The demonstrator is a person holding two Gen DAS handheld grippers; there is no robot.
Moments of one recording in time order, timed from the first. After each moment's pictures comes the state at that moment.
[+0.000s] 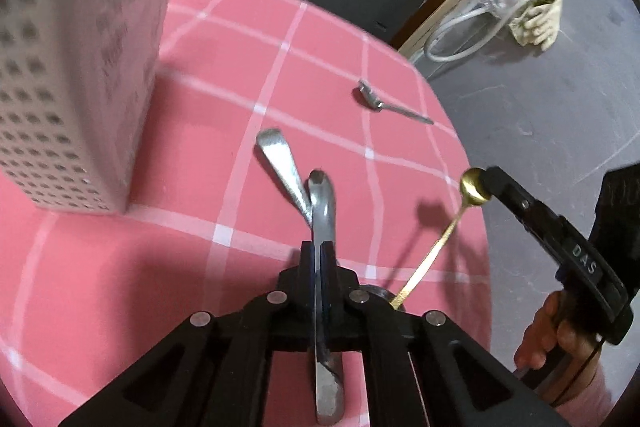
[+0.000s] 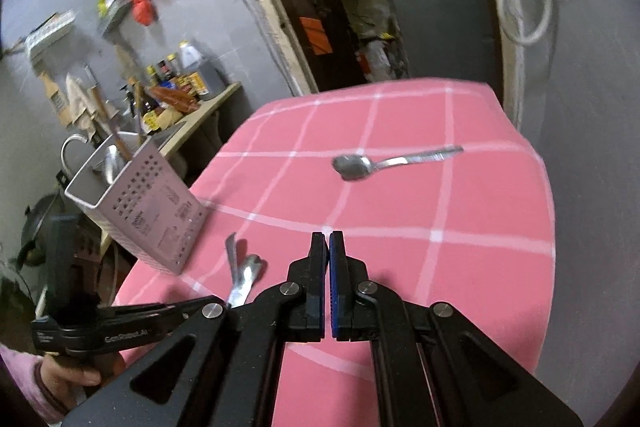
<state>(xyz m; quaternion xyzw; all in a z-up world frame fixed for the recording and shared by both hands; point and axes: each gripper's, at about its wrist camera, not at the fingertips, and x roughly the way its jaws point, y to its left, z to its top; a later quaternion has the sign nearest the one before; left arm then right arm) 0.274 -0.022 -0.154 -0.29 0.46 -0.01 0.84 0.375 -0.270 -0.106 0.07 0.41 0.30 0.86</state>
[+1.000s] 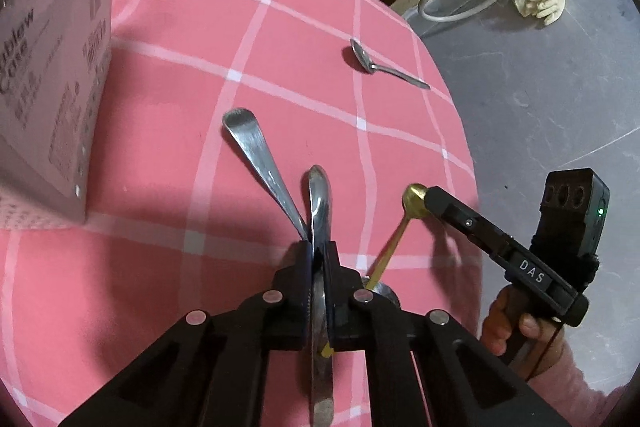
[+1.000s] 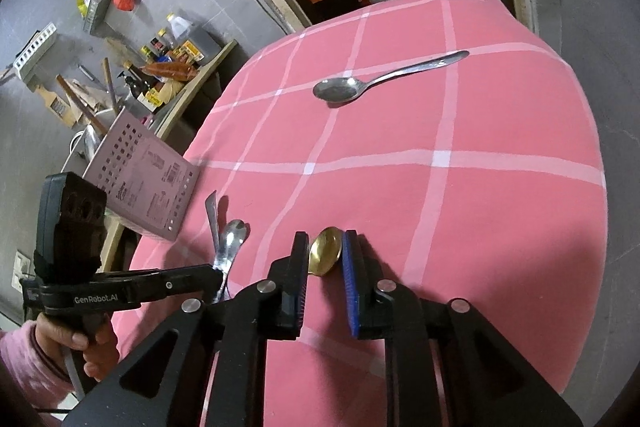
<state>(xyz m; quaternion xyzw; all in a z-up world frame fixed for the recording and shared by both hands) 0.306 -0.021 -0.166 -0.30 0.53 -0.07 0.79 0.388 -0.251 -0.171 0.10 0.50 0.33 0.79</state>
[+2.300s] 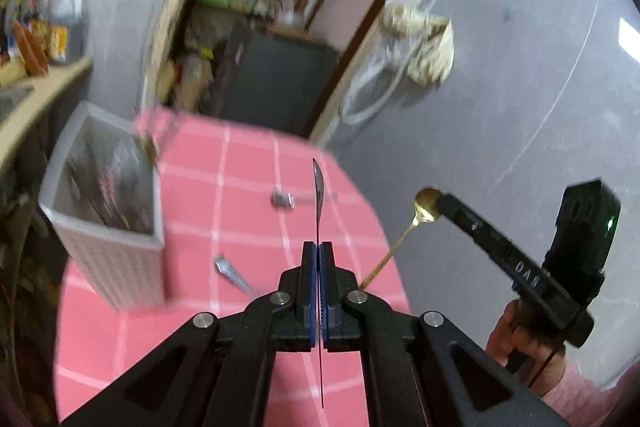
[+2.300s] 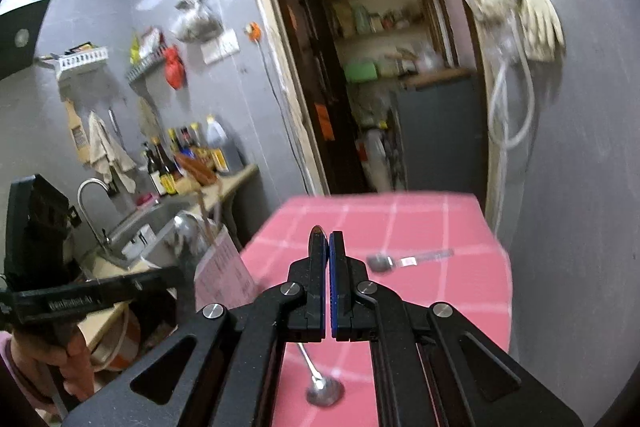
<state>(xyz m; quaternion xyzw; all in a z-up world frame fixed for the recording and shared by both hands) 0.211 0.002 0.010 -0.20 0.31 -0.09 0.92 0.288 -0.264 0.039 0.05 0.25 0.28 0.93</state>
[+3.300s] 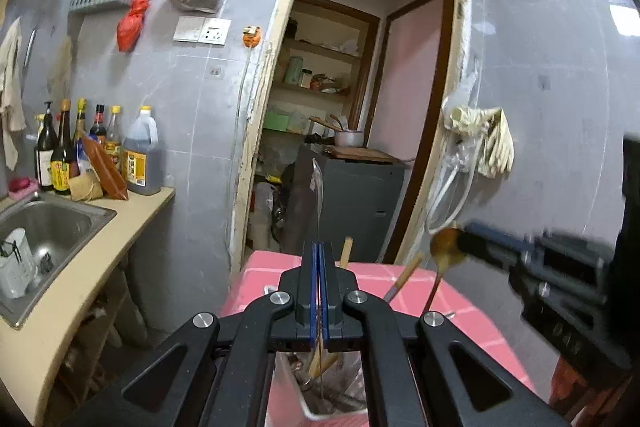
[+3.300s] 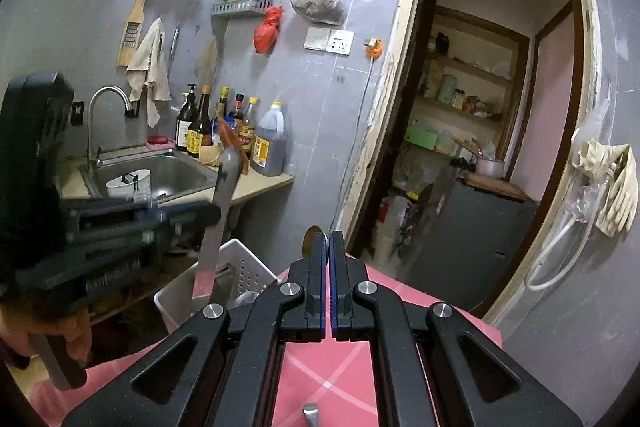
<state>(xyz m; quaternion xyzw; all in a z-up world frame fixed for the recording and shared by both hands) 0.207 0.106 0.019 -0.10 0.13 0.05 0.98 0.260 -0.054 0.089 -0.17 0.13 0.32 0.92</state>
